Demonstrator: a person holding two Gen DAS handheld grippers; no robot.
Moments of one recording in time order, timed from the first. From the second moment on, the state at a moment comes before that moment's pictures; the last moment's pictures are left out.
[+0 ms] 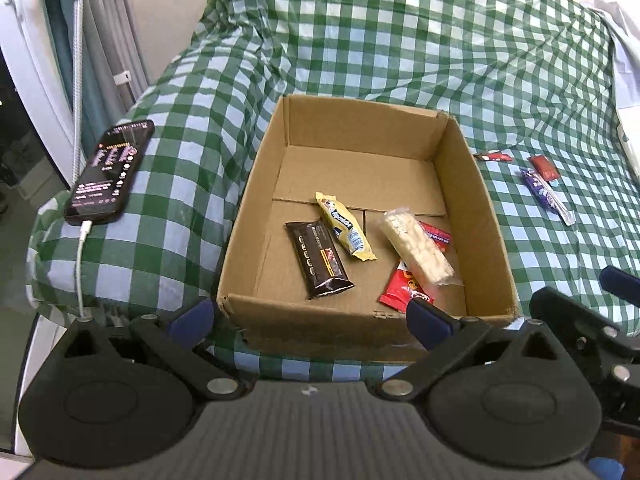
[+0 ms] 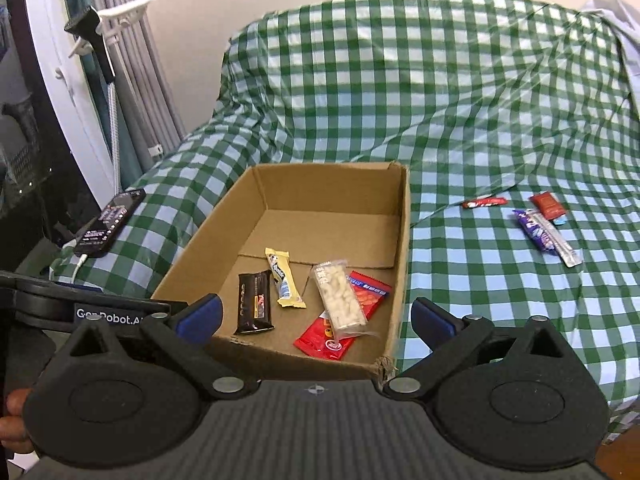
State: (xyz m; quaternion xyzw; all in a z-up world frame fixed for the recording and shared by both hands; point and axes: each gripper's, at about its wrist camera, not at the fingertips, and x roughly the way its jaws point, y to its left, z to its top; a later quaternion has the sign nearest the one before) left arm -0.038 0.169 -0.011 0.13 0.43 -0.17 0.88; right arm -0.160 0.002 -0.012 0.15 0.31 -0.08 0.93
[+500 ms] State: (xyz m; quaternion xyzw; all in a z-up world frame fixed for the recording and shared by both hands) left arm -0.077 0.166 0.018 0.14 0.36 -0.16 0.91; right arm -0.196 0.008 0.004 0.14 0.27 -0.09 0.95
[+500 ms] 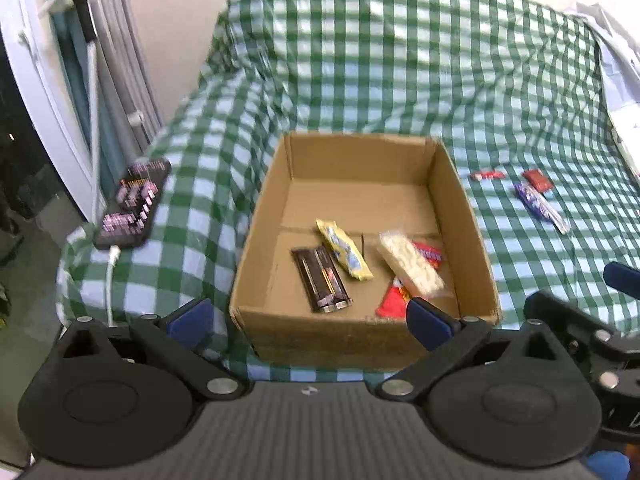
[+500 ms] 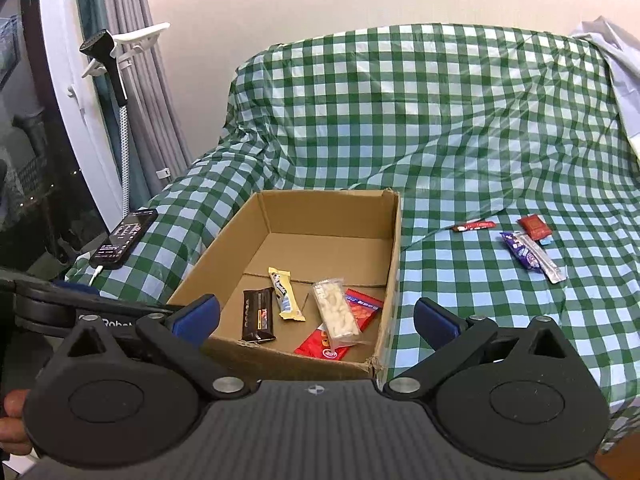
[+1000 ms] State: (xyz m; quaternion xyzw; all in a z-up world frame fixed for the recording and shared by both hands) left arm -0.068 0.102 0.034 0.14 0.38 -0.22 0.89; right arm -0.219 -0.050 0.004 0.17 0.24 -0.13 0.95
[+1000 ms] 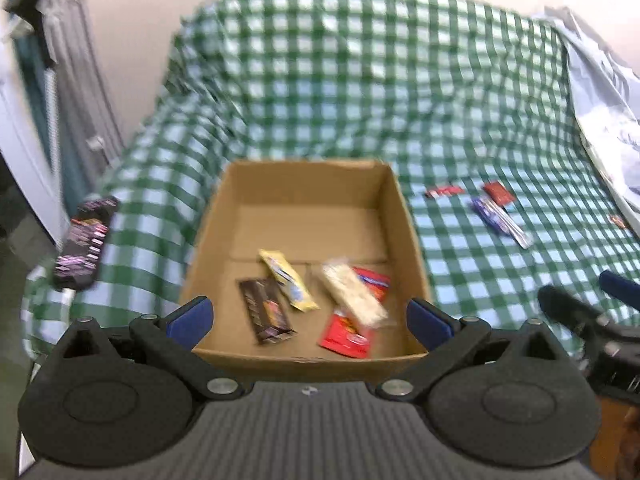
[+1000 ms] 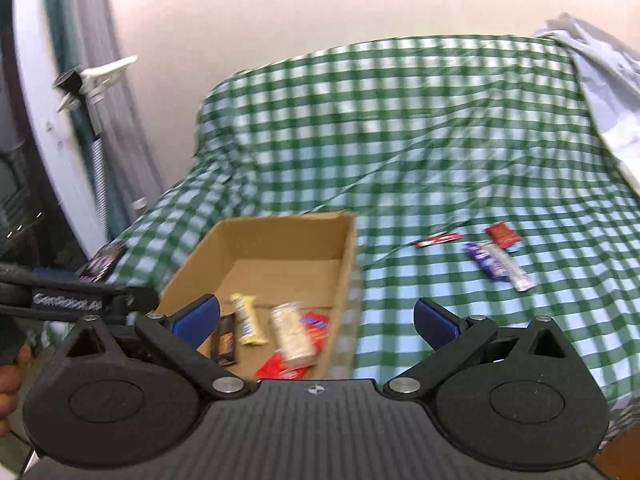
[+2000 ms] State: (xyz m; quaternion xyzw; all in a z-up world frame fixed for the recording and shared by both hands) left arm 0.097 -0.357 -0.192 0.21 0.52 -0.26 0.79; right arm -0.260 -0.616 -0.213 0.29 0.16 -0.60 0.73
